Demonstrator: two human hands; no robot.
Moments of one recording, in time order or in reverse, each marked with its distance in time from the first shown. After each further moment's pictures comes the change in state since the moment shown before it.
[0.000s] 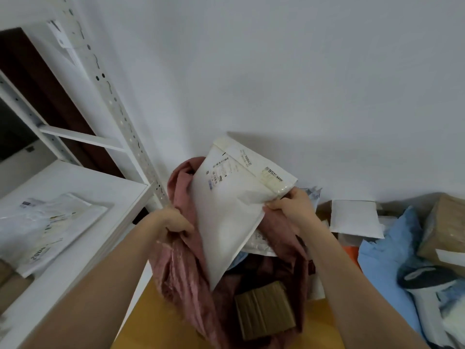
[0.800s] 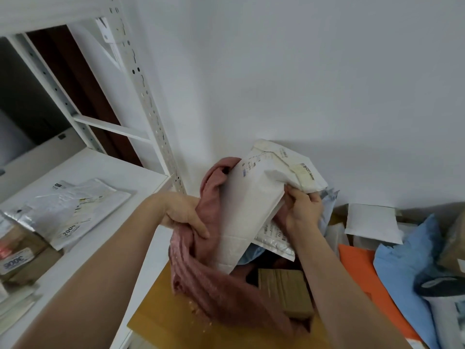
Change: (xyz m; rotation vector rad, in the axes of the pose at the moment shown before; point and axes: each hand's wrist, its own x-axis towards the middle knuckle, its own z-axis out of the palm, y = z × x) left_hand -0.066 -0.007 -0.029 0.063 -0.440 0.196; right_hand -0.001 0.023 0.043 0.728 0.317 -0.094
